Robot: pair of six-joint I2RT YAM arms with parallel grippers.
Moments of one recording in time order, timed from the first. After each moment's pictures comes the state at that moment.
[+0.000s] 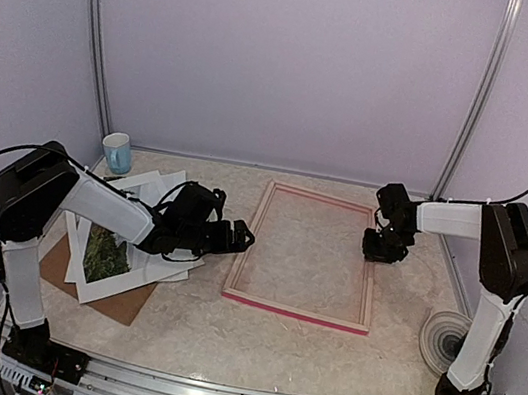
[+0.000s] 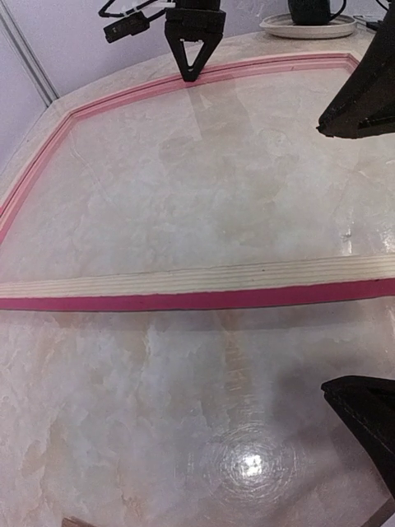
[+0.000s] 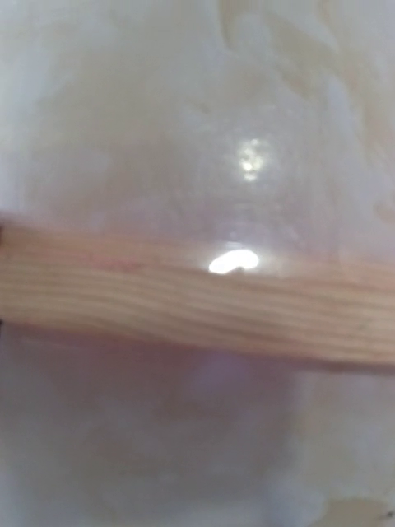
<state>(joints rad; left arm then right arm) -0.74 1.89 0.97 0.31 0.00 -0.73 0.31 1.95 1.28 -0.50 0.09 0.33</state>
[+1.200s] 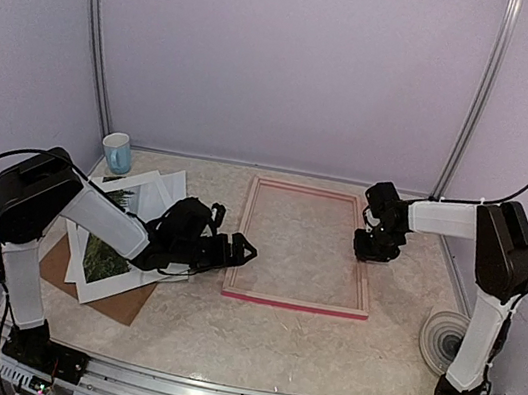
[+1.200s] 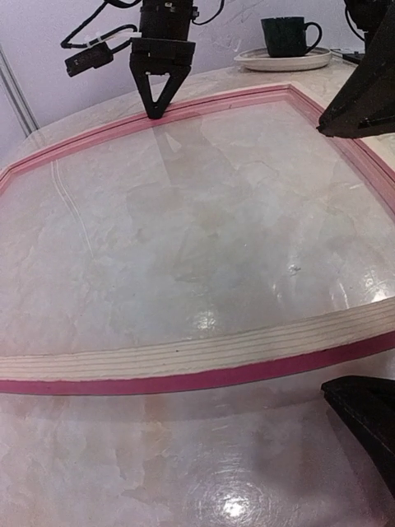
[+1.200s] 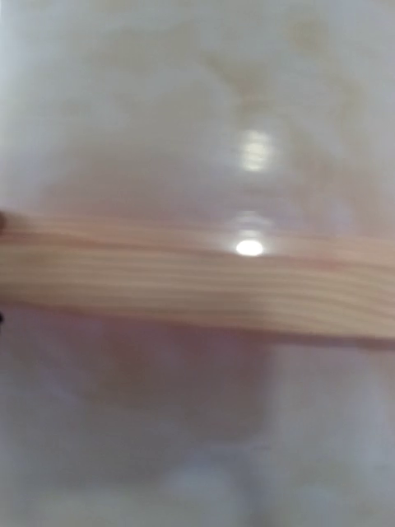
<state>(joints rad) -0.77 1.89 0.85 0.48 0.10 -0.82 0.36 1.98 1.33 -0.50 0.11 0.28</state>
